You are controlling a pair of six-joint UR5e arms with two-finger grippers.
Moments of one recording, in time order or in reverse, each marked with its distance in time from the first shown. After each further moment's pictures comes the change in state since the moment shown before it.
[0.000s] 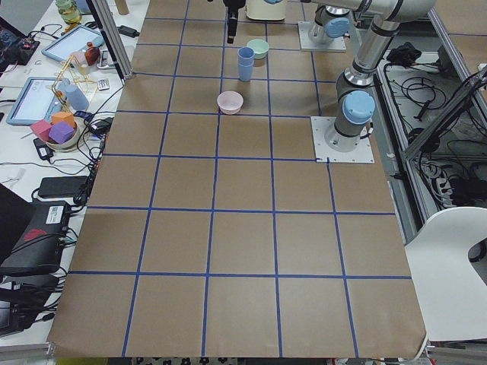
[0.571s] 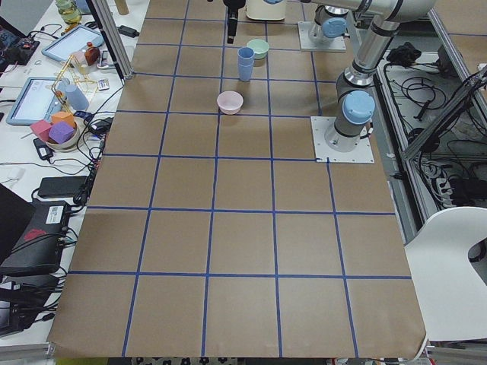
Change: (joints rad) left arm 0.000 0.000 -0.001 0.000 0.000 0.000; right arm -0.025 -0.048 -0.109 0.088 0.000 -0.056
